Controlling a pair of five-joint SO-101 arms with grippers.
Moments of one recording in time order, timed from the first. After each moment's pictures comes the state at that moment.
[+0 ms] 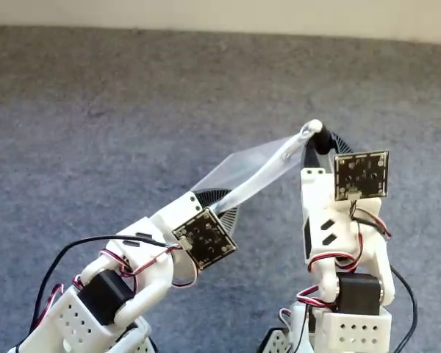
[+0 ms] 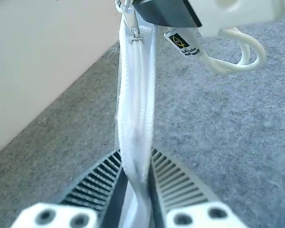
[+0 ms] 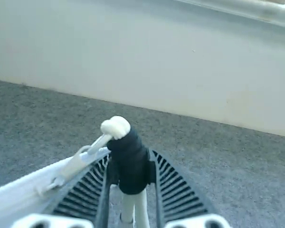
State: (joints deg) left arm 36.9 -74.8 63.8 47.0 -14.8; right arm 2.9 -73.8 58.2 37.0 12.9
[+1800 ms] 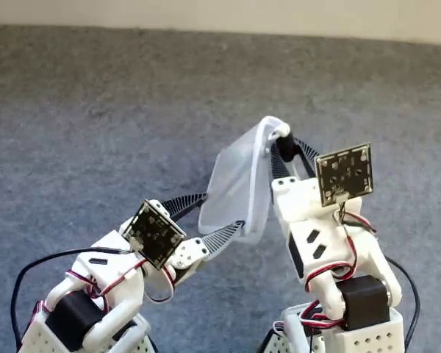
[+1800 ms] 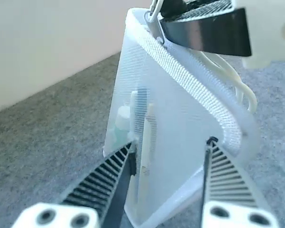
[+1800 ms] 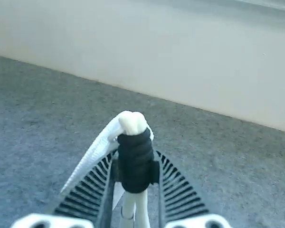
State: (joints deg) left arm 36.6 -89.5 61.1 56.4 -0.7; right arm -18.9 -71.6 46.4 51.6 9.0
